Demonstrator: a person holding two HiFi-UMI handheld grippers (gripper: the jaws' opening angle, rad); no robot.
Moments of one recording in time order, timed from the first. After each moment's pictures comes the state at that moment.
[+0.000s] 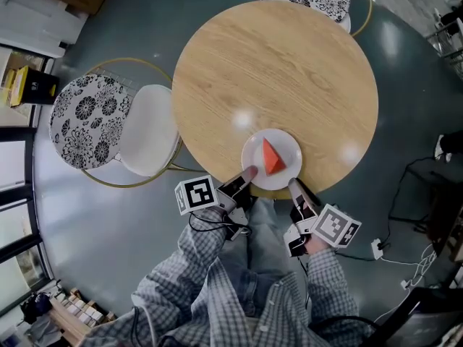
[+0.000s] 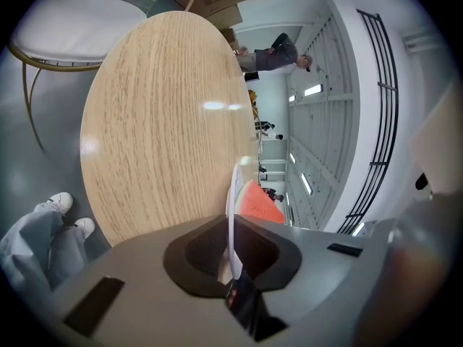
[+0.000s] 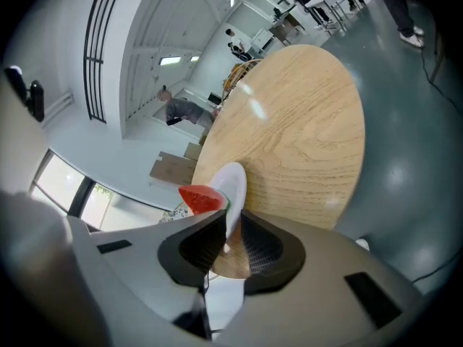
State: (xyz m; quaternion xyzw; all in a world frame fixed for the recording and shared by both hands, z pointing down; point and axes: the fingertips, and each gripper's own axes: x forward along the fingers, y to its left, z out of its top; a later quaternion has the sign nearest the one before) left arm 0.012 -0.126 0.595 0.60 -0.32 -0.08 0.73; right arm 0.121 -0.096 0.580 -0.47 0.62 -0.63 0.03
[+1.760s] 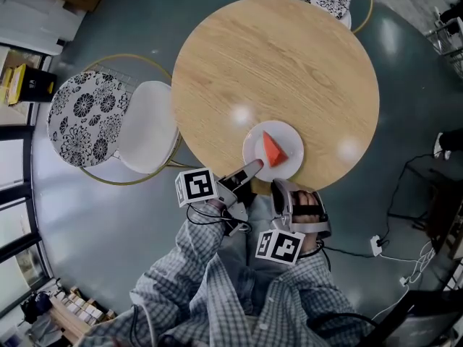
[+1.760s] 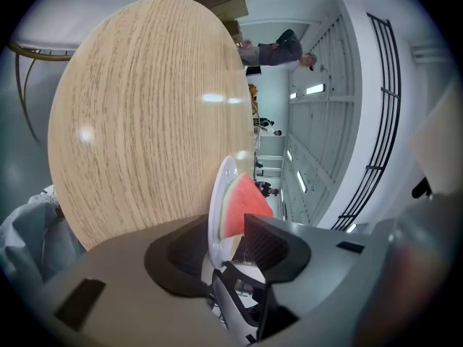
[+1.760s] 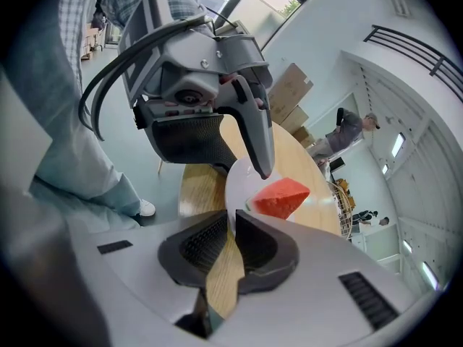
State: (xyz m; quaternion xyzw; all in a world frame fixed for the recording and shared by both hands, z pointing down) left arm 0.020 -0.132 0.584 0.60 -0.28 -0.09 0.75; right arm 0.054 -0.072 0.585 -0.28 0.76 0.13 -0.57
